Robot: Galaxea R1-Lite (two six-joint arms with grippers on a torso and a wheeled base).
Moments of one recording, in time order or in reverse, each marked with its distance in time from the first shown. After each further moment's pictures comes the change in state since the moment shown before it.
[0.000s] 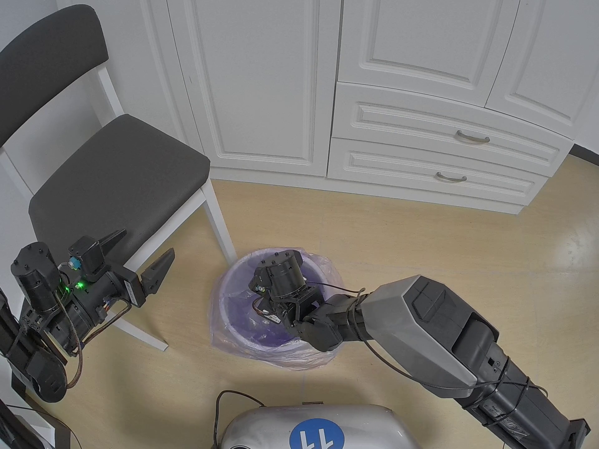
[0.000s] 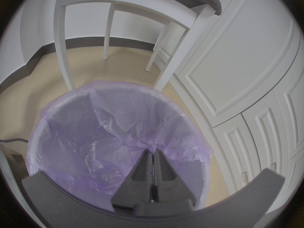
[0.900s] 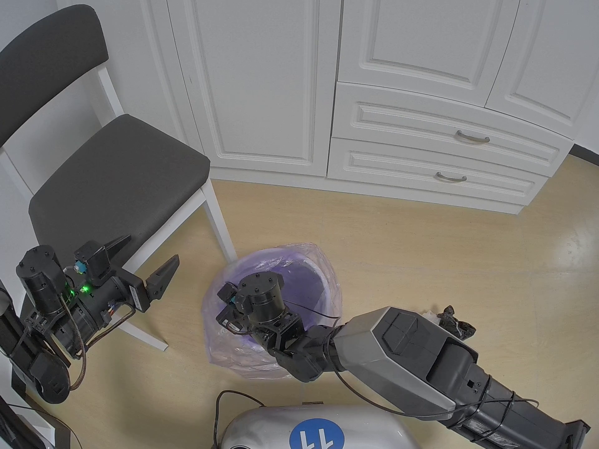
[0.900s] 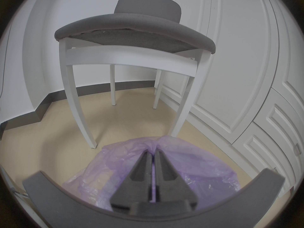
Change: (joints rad) left arm -0.011 0.024 0.006 0.000 0.000 0.006; right arm 0.088 0.073 0.000 -0.335 0.179 0.178
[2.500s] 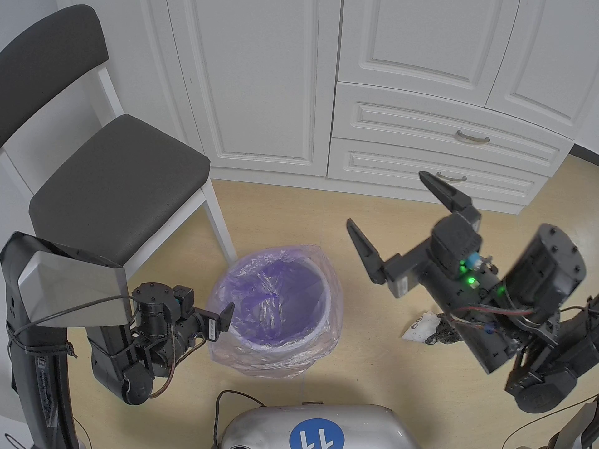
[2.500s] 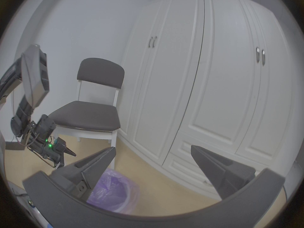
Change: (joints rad) left arm -0.212 0.525 -0.210 -0.001 0.354 -0.074; right arm -0.022 -1.092 1.453 -0.837 -0.189 -0.127
